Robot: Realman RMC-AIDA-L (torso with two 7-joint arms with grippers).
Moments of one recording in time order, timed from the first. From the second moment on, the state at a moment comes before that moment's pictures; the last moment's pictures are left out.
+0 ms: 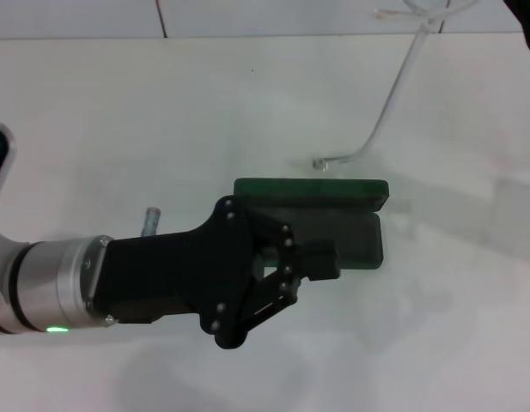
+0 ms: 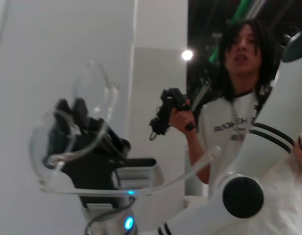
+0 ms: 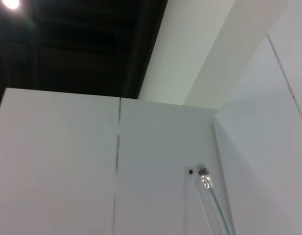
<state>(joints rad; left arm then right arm) -0.51 -2.09 1.24 0.35 1.32 1.97 -0.89 0.61 2.03 -1.11 -0.42 -0.87 -1.91 1.06</state>
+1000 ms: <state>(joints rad) -0.49 -2.10 1.24 0.35 1.16 2.00 -0.88 0.70 2.03 -1.31 -0.31 -0.86 -1.75 0.97</state>
